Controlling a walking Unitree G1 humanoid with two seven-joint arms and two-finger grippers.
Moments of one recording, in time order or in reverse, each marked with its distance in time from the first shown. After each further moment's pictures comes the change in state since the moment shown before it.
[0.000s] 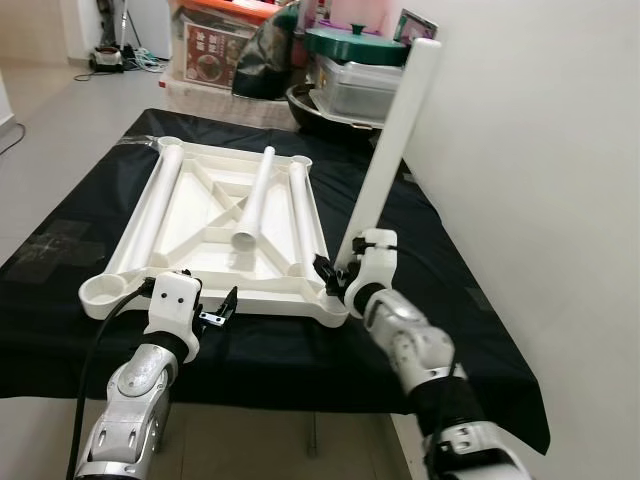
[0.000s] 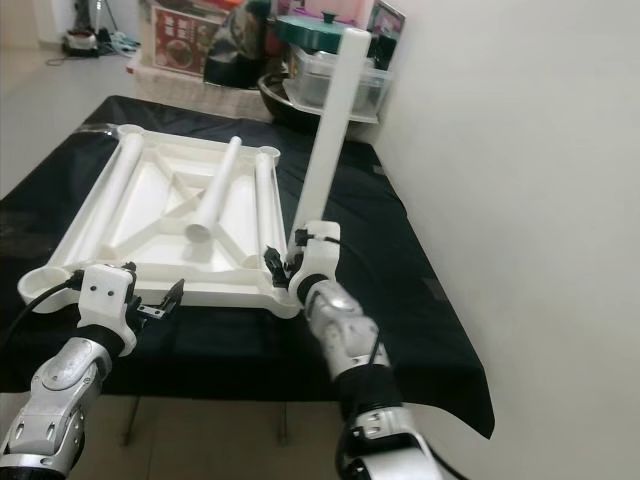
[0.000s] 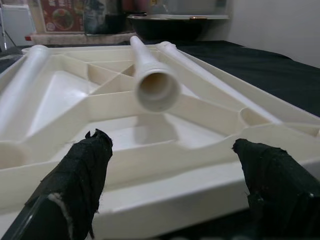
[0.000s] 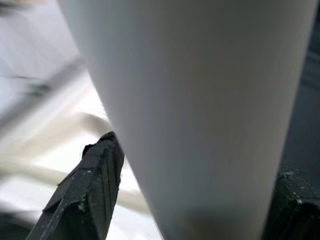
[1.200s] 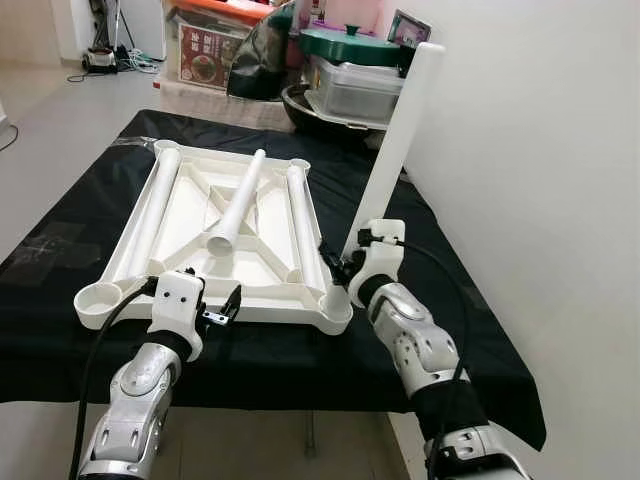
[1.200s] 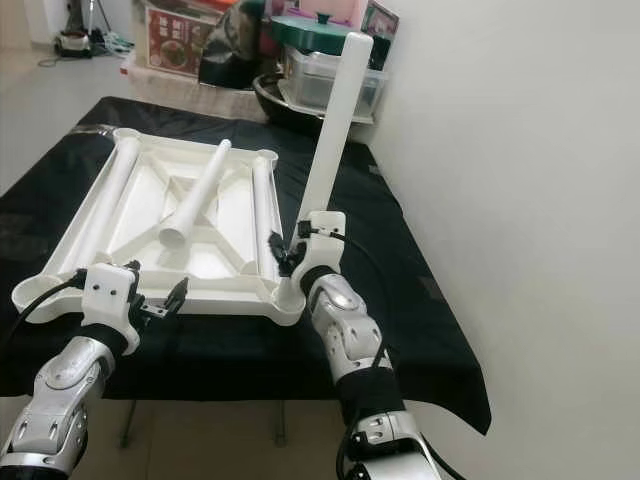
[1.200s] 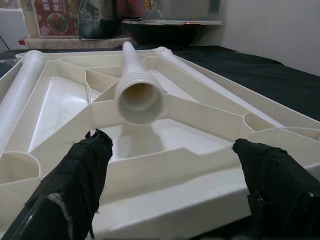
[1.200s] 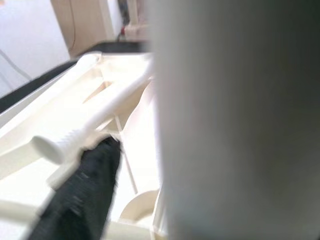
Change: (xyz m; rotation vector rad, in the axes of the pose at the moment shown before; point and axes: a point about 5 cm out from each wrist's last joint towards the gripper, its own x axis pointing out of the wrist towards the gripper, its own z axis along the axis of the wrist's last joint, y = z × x) left arm 0.000 -0.002 0.001 -0.010 -0.013 -0.003; right arm 0.004 -0.008 -0.009 -0.088 -0.013 -0.241
